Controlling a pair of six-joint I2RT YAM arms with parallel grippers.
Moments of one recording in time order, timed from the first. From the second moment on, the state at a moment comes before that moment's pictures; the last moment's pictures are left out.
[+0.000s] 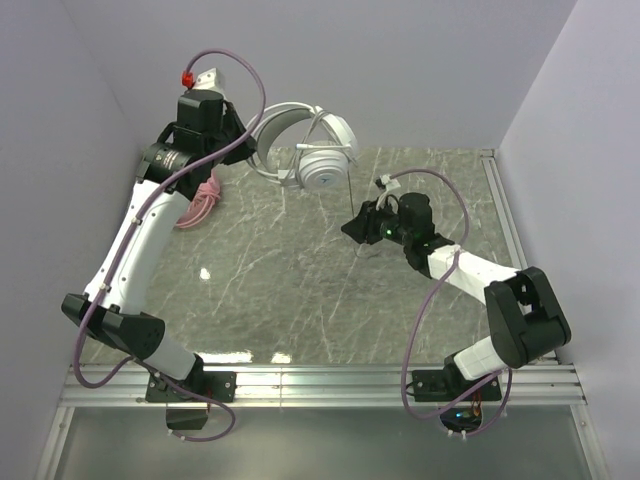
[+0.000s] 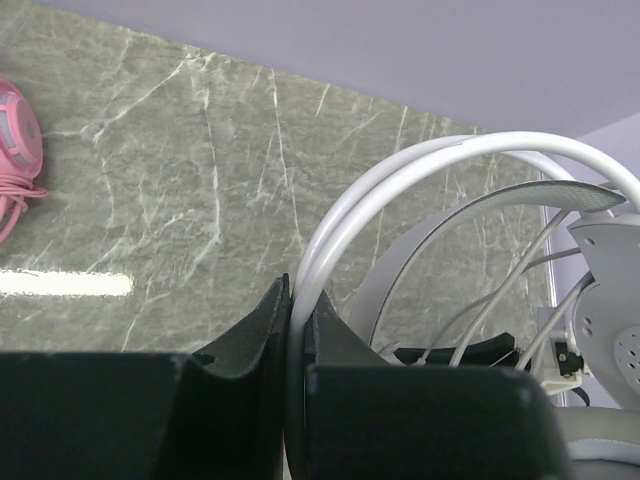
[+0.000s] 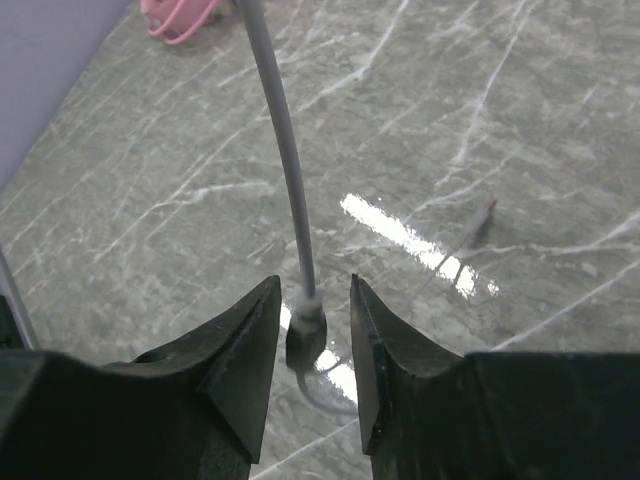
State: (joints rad) left arm -0.38 1.52 1.89 -0.78 -0.13 -0.57; right arm 0.39 1.47 0.77 0.38 -0.47 0.33
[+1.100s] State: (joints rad) left arm -0.37 1.46 1.57 -0.59 -0.15 -0.86; right arm 0.75 1.60 0.69 0.60 -0.19 0.45
